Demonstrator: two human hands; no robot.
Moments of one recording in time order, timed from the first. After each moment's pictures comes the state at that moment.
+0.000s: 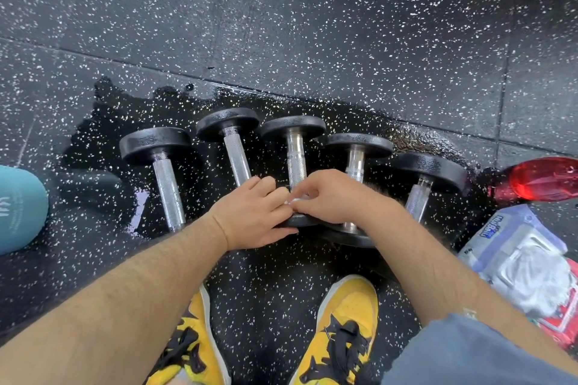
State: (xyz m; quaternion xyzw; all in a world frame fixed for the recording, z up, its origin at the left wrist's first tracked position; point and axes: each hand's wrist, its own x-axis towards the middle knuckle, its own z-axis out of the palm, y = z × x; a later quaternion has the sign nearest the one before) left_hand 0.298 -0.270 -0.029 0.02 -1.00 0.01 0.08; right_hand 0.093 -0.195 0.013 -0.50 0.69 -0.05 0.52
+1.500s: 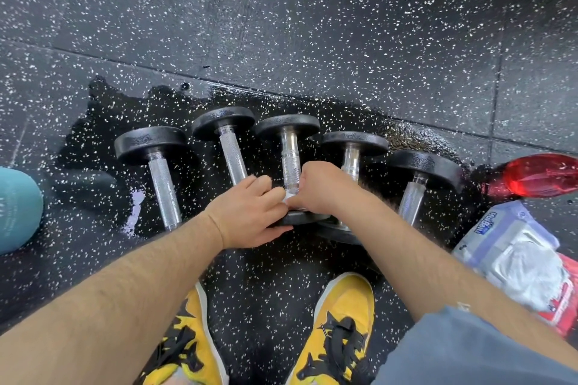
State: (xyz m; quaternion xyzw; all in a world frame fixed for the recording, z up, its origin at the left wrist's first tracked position) left_hand 0.297 -0.271 -0.030 0.02 -1.00 -0.01 0.06; right_hand 0.108 -0.215 0.033 -0.45 0.75 0.05 0.48
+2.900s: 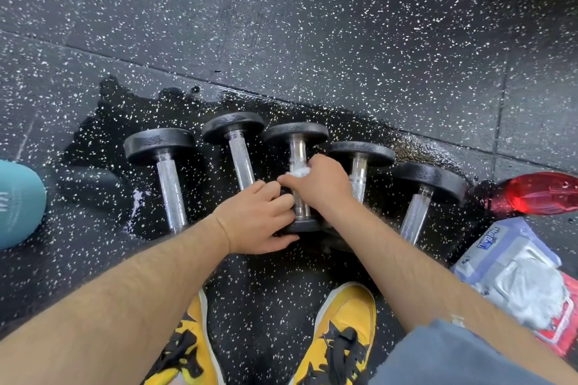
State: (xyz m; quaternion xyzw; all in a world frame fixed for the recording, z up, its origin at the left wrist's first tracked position) left_hand 0.296 -0.270 -0.028 0.03 -0.99 -0.03 0.10; right_hand 0.121 -0.229 -0.001 -0.35 0.85 -0.08 0.38
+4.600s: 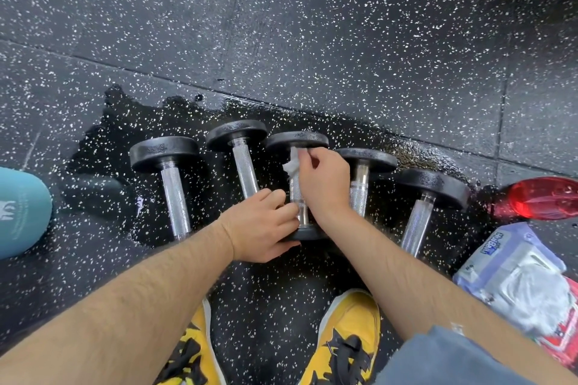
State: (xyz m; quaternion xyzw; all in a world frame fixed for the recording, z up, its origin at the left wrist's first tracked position) left_hand 0.295 -0.270 -0.024 0.01 -1.00 -0.04 0.08; right_hand 0.130 -0.235 -0.015 -0.30 0.85 -0.34 0.27
